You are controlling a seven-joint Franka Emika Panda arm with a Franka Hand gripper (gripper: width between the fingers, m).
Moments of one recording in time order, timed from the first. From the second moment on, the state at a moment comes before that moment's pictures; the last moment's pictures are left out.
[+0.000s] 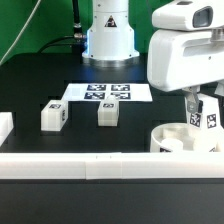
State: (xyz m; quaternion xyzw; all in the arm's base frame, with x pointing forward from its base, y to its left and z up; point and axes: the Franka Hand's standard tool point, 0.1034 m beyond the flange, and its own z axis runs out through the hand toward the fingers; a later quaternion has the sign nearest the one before) arm 0.616 0.118 0.075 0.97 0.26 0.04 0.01
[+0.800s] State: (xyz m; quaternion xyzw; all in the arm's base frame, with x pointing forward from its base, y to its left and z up) arm 0.612 0.121 0.074 0.99 -0.10 0.03 -0.01
